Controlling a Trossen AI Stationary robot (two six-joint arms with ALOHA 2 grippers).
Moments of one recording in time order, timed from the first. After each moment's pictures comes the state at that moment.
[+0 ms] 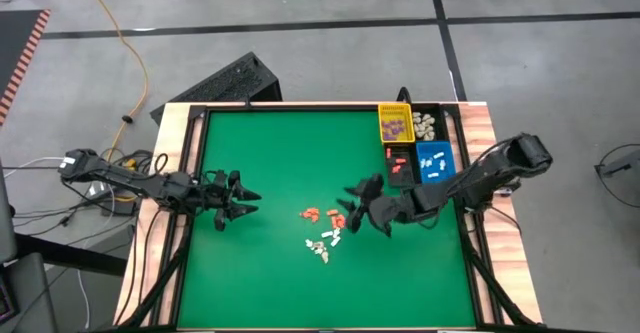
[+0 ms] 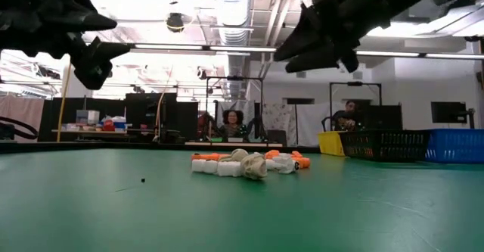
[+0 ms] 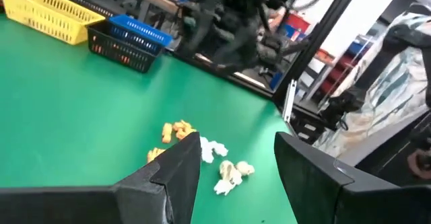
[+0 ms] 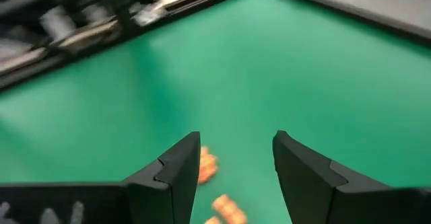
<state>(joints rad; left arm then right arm) -0.21 0.43 0.01 0.47 -0.13 -0.46 0.32 1.45 0.77 0.19 0.68 0.54</state>
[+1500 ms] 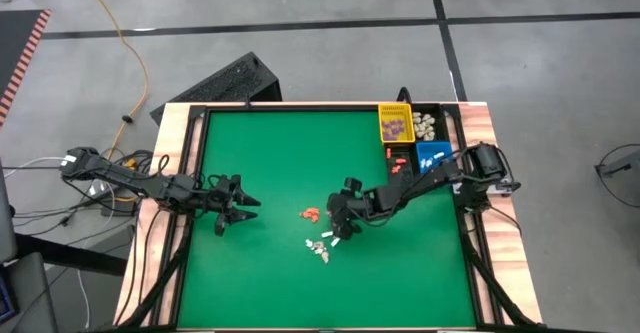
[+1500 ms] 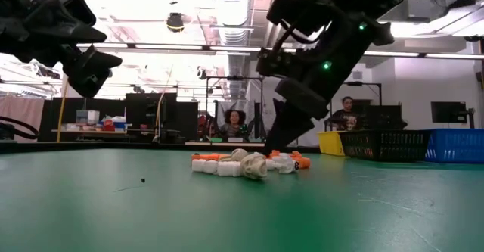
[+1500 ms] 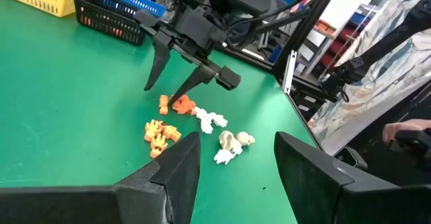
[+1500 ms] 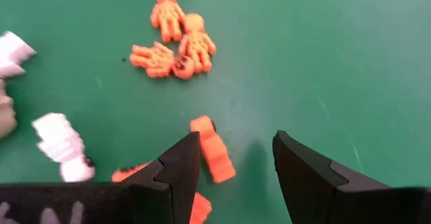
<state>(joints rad) -0.24 0.43 0.01 0.38 -0.09 -0.46 0.18 1.80 1.01 -0.13 0.34 0.28</state>
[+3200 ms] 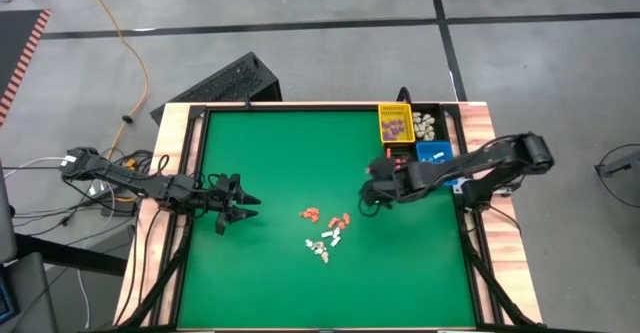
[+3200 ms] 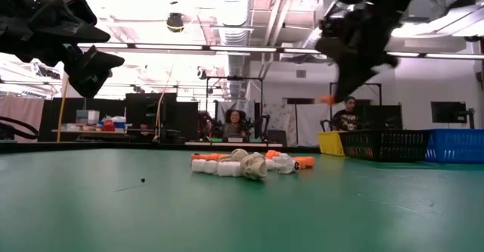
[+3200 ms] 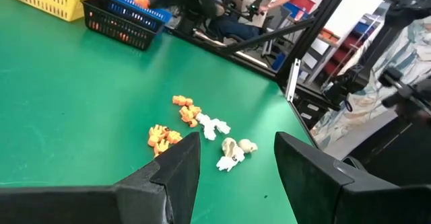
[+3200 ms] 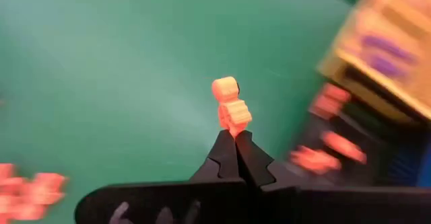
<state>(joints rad) -0.24 0.43 0.01 0.40 -0.12 -0.47 0.13 1.40 0.99 -0.87 0.64 0.96</state>
